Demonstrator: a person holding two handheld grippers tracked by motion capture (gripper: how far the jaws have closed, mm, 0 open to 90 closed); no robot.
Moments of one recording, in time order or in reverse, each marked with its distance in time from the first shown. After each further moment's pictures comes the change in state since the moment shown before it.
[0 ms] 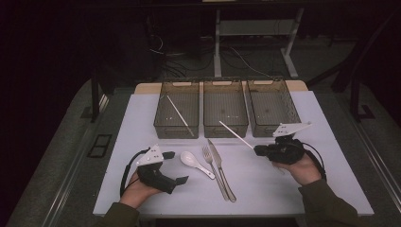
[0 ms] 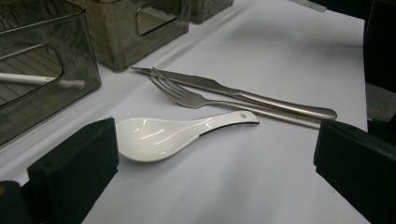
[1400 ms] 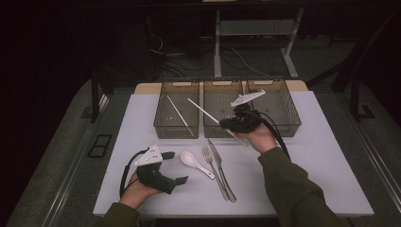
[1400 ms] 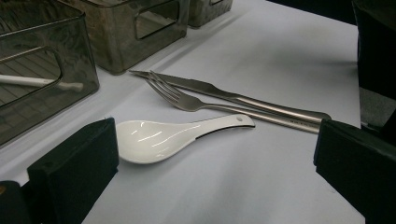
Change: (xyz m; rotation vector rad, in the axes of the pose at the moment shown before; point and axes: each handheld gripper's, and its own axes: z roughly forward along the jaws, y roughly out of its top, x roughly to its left) left arm -0.001 0.000 -0.001 -0.021 -0.007 -0.020; right arm 0.008 0.106 0.077 -0.001 0.008 -0.022
